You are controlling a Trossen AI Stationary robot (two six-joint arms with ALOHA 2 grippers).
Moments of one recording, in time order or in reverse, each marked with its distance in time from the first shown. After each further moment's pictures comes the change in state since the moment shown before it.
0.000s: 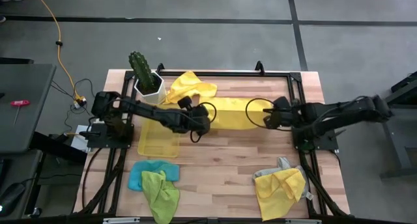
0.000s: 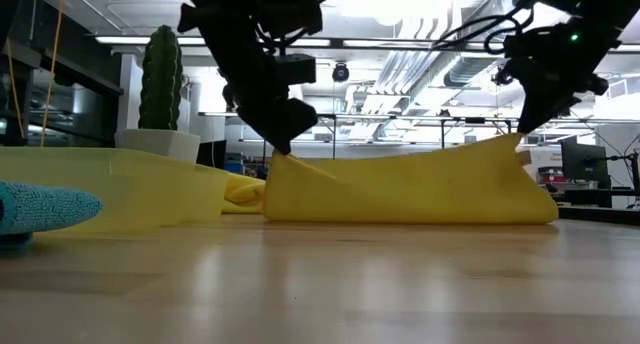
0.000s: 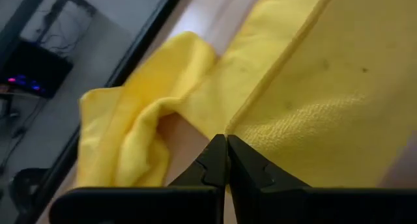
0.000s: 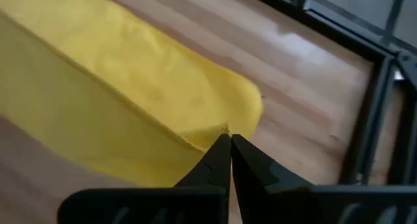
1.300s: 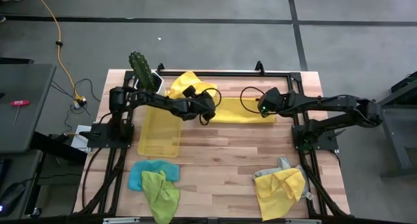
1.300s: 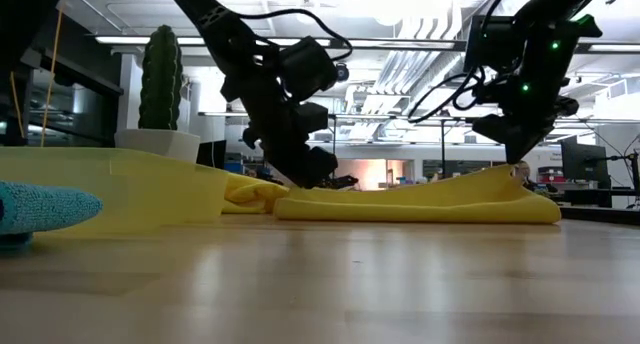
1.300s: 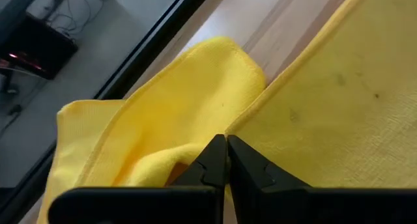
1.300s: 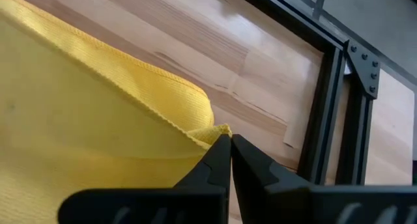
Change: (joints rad) left arm 0.215 0.174 0.000 0.332 0.074 0.138; right arm -0.339 0.261 -0.001 0.160 -0.011 -0.232
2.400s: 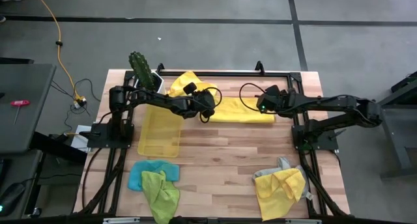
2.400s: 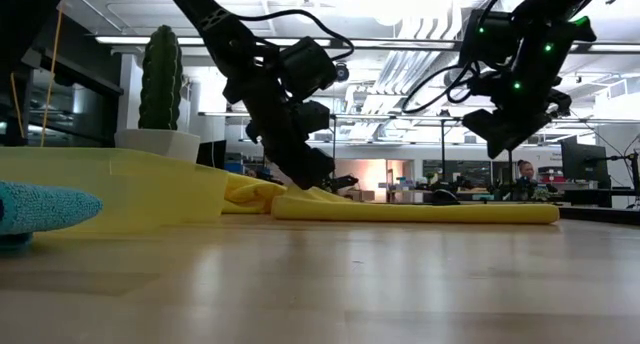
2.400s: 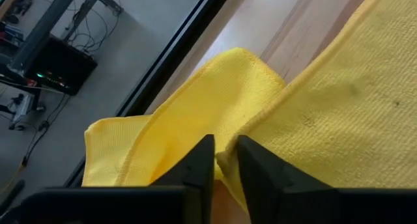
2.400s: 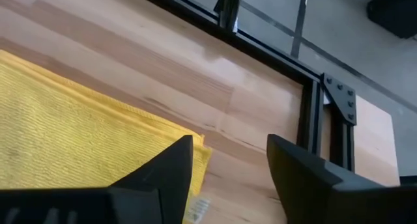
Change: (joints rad) left arm 0.018 0.000 0.000 0.035 -0.050 0.119; right arm 0.000 0.000 0.000 0.084 0.125 -0.007
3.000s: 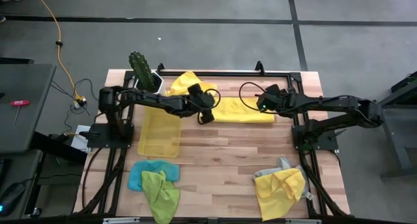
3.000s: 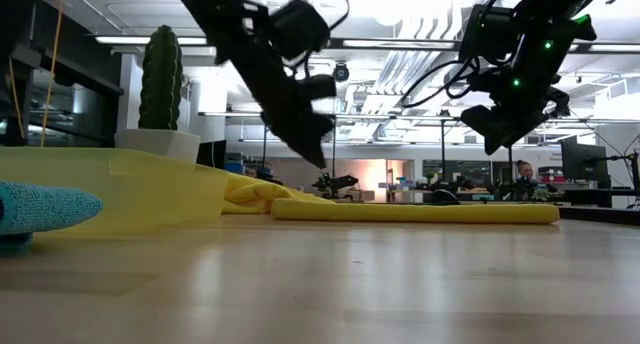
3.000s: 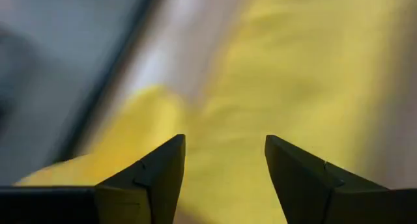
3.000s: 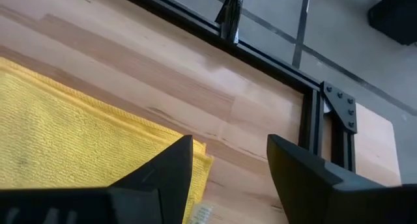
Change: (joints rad) left arm -0.044 -0.139 0.000 -0.066 0.351 0.131; right arm 0.000 -0.018 0.000 0.021 0.010 -0.025
